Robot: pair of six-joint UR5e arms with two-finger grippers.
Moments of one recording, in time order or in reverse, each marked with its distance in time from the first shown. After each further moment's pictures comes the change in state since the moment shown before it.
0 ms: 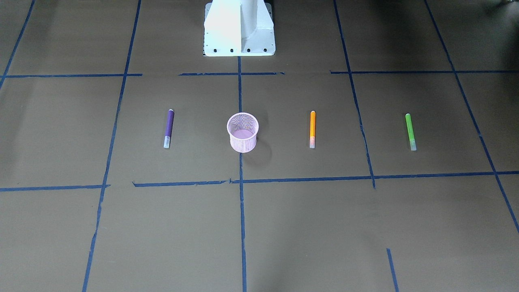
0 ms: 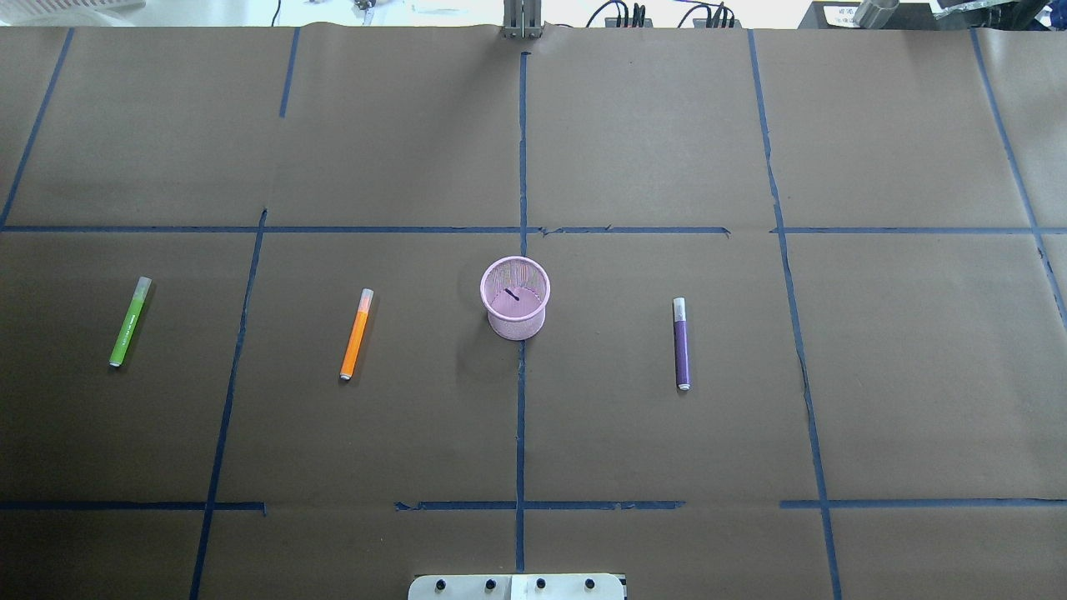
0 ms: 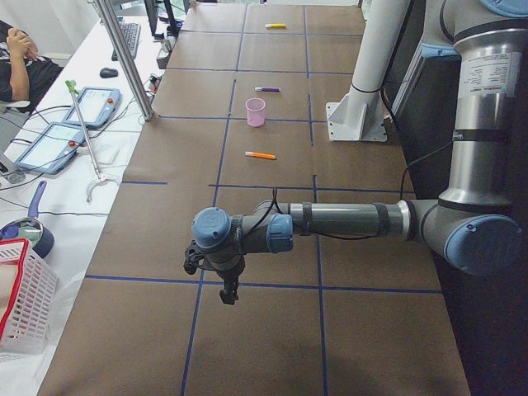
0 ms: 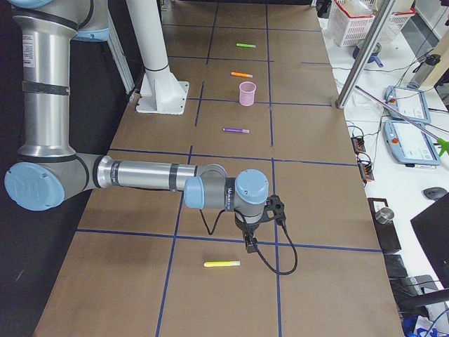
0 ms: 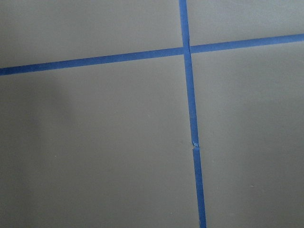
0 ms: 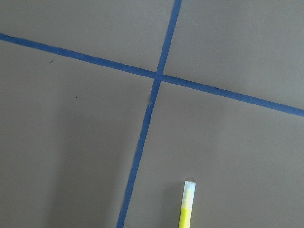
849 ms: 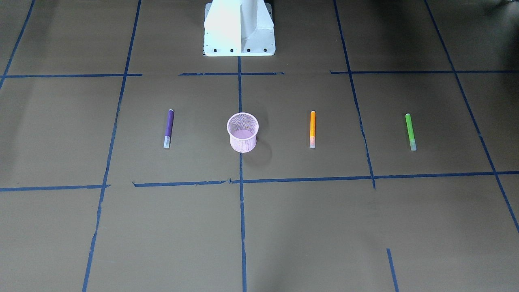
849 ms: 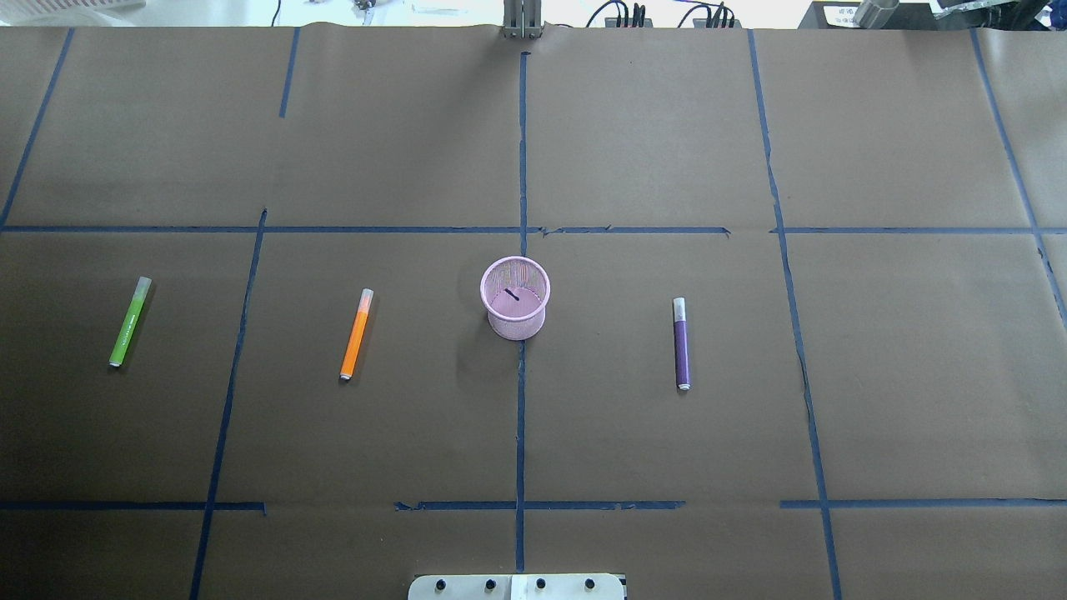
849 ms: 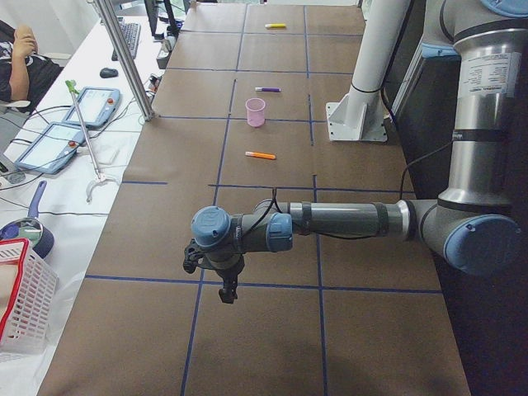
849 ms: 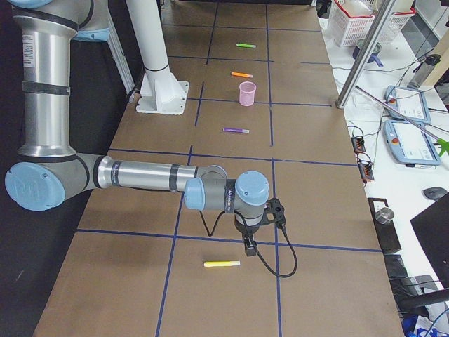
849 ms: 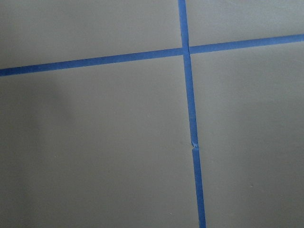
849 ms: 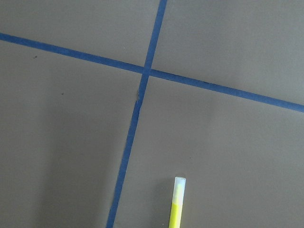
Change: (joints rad) left arm 0.000 -0.004 -0.003 -0.001 0.000 -0.001; right arm -0.005 0.001 -0.012 -0.001 -0.032 0.022
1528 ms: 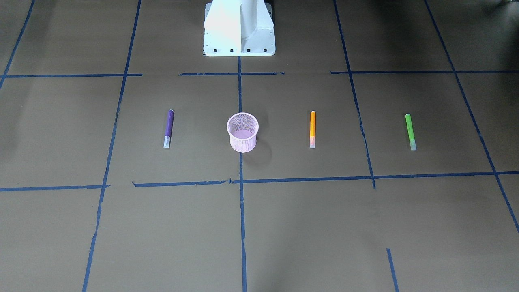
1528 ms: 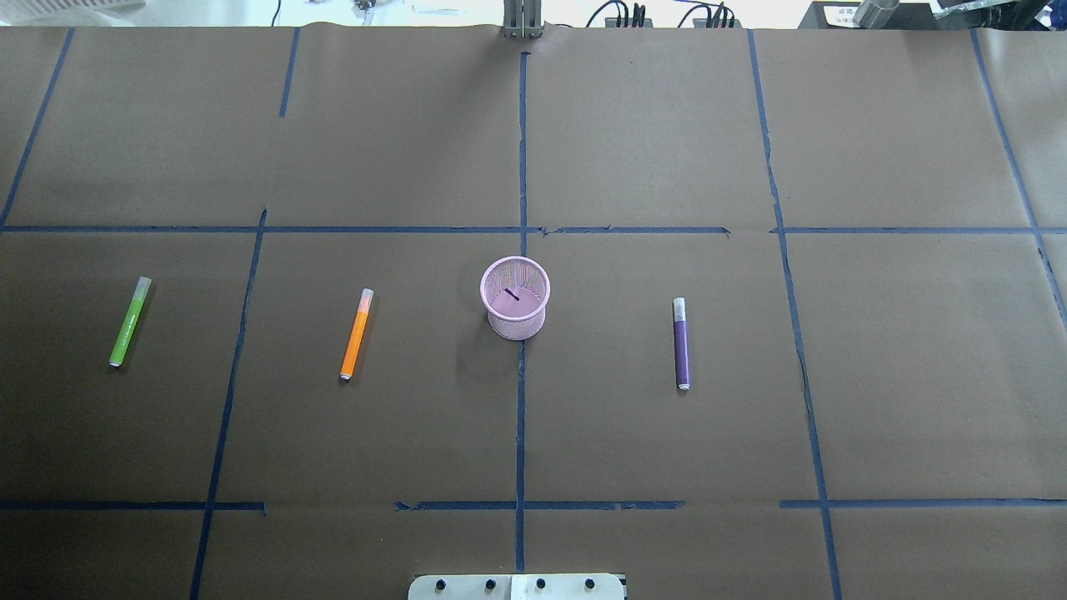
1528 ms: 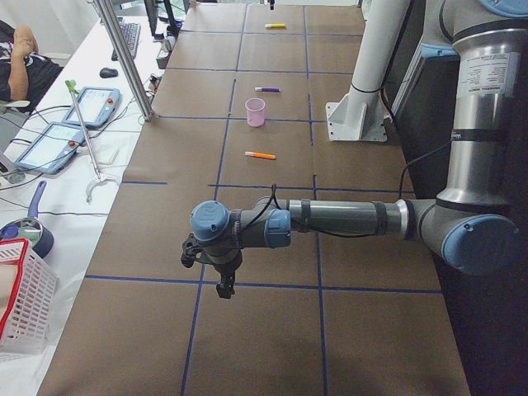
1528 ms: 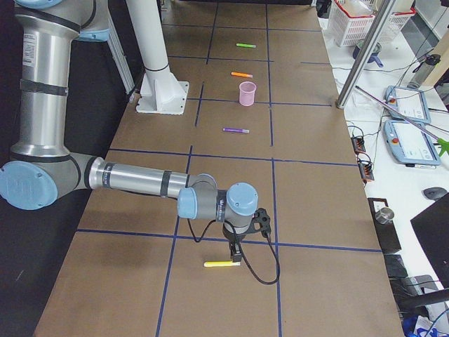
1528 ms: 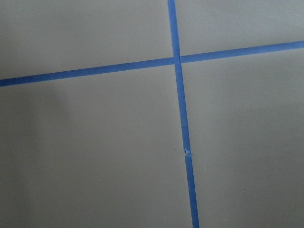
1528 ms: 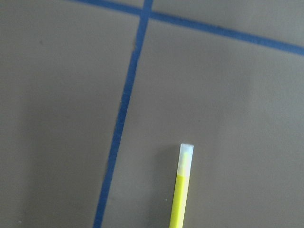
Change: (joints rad) left arm 0.013 -0.006 -0.015 -0.010 -0.004 -0.011; right arm -0.075 -0.082 -0.084 0.146 -0.007 0.032
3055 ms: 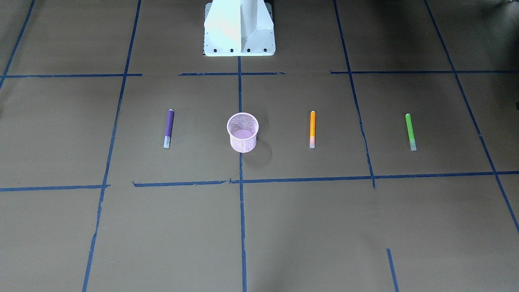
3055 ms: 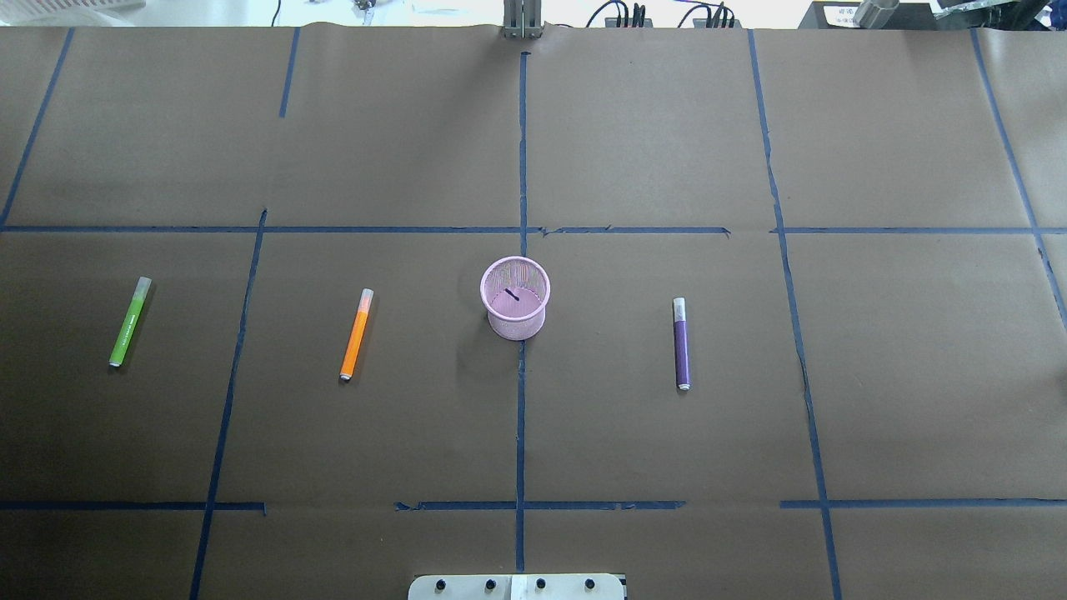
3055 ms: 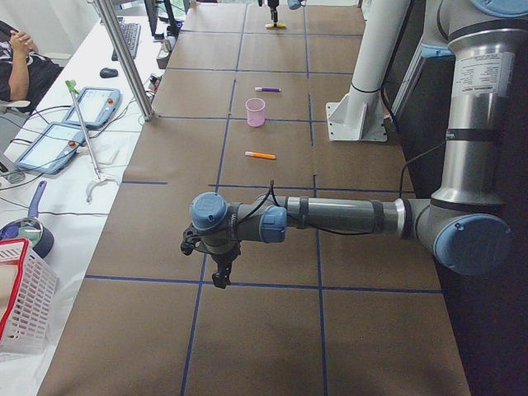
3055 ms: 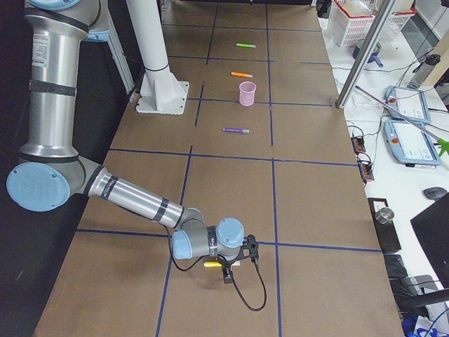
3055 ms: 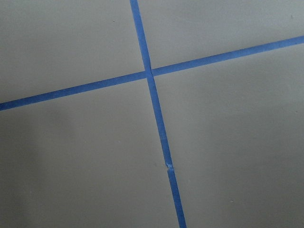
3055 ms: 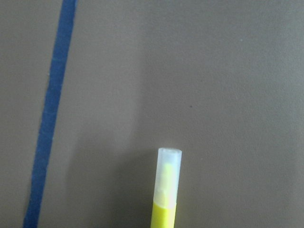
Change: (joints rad) left arm 0.060 -0.011 -0.002 -0.058 0.000 -0.009; right arm -0.128 0.030 -0.302 0.396 0.000 0.214
